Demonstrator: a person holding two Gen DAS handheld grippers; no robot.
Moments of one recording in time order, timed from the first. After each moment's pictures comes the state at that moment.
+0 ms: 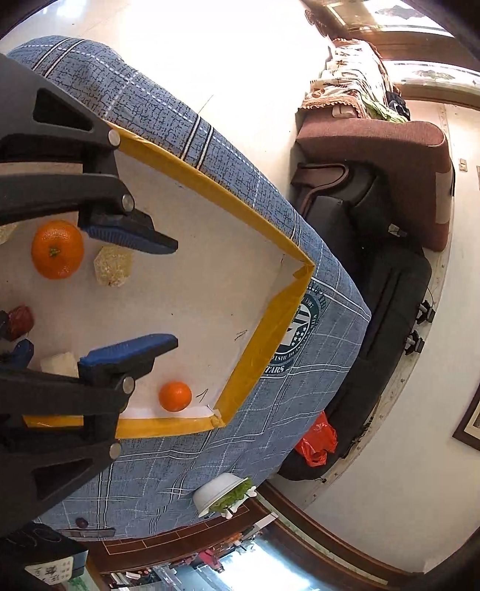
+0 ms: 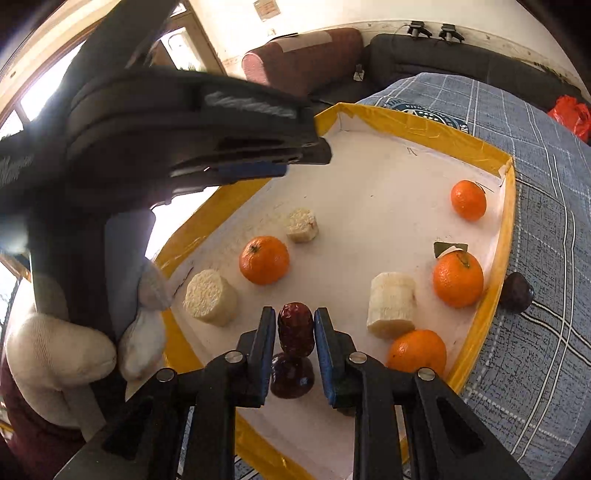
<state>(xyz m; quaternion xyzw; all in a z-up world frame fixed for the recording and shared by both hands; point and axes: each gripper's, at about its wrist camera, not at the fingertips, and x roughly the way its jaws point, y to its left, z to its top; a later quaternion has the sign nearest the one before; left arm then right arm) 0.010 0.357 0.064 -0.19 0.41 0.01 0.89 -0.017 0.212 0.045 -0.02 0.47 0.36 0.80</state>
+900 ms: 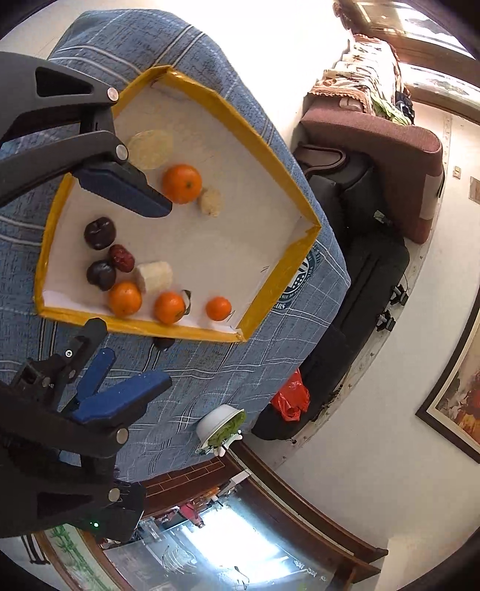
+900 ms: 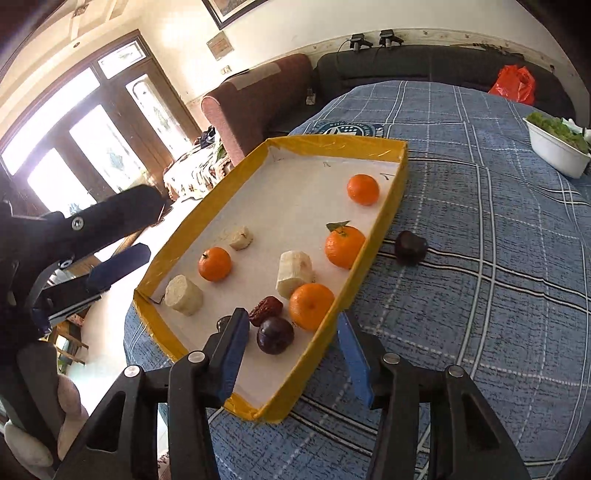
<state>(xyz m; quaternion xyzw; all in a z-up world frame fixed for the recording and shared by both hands) -0.104 0.303 0.096 -0.26 0.35 -0.03 0.90 -0.045 0.114 0.065 0.06 0.45 0.30 0.84</state>
